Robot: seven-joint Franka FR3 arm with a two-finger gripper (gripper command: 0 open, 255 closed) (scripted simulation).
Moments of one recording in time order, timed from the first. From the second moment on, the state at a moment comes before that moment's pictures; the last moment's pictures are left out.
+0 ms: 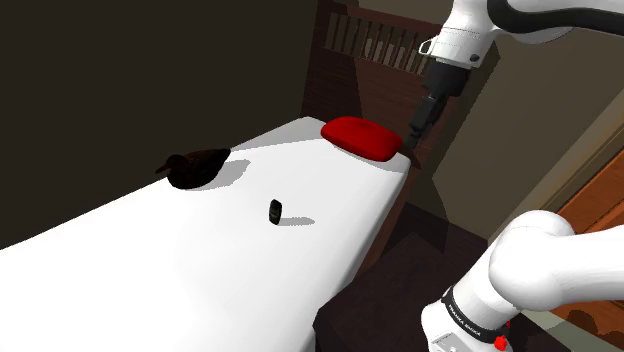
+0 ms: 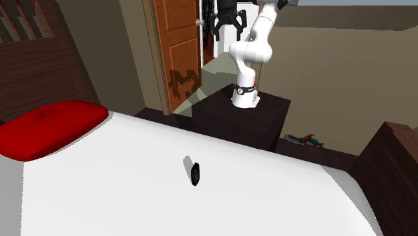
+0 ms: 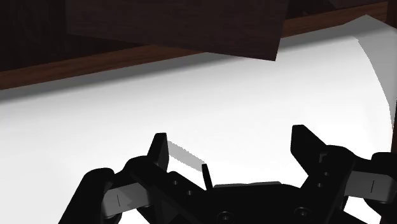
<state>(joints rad) 0.01 -0.82 0.01 -2.37 0.10 1.52 -0.17</state>
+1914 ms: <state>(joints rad) 0.03 0.05 0.15 -2.31 0.01 2.38 -0.10</state>
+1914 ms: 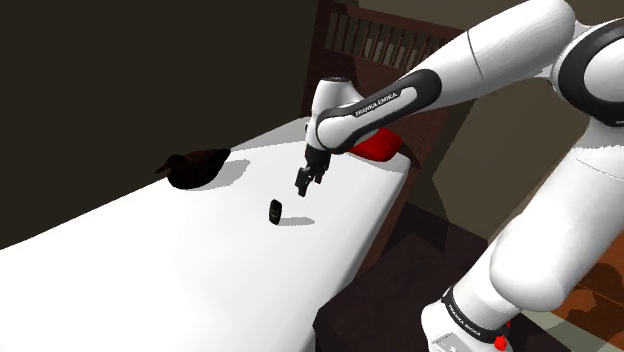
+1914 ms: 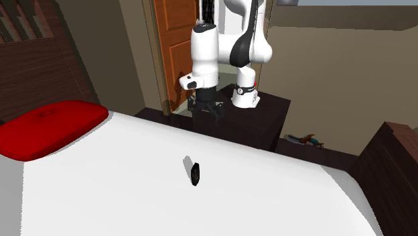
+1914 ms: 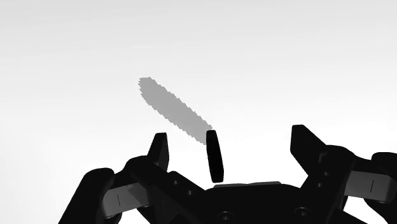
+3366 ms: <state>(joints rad) 0.11 0.64 0.10 -1.93 -0.15 2.59 0.00</state>
